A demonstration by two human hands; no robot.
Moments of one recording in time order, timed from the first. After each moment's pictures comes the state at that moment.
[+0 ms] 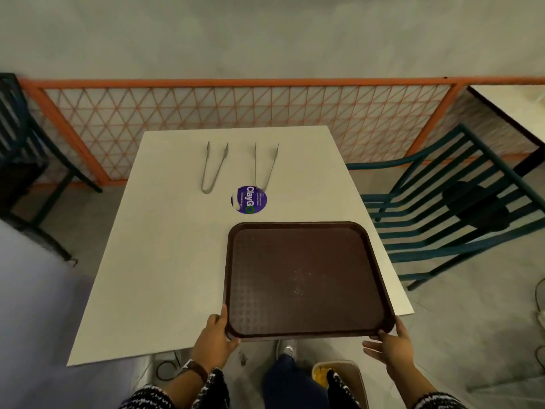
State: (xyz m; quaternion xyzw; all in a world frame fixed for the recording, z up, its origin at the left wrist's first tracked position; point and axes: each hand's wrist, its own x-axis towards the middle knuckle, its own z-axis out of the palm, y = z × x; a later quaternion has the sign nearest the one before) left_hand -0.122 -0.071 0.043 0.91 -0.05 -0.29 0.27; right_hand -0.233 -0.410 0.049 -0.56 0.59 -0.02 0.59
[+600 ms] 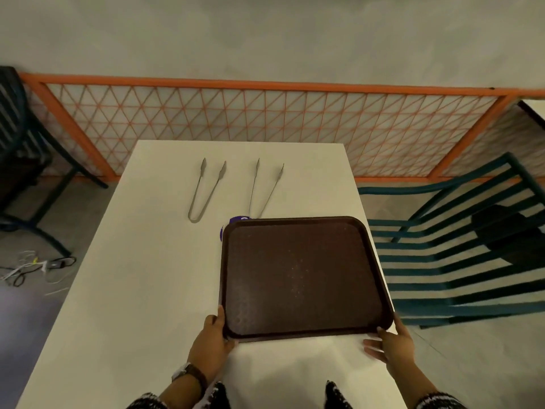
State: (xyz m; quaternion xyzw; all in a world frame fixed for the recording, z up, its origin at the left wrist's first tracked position) left_hand -0.004 -0.152 0.028 0.92 0.00 -0.26 0.28; right_hand -0.069 -0.507 0.042 -0.59 0.57 0.04 0.57
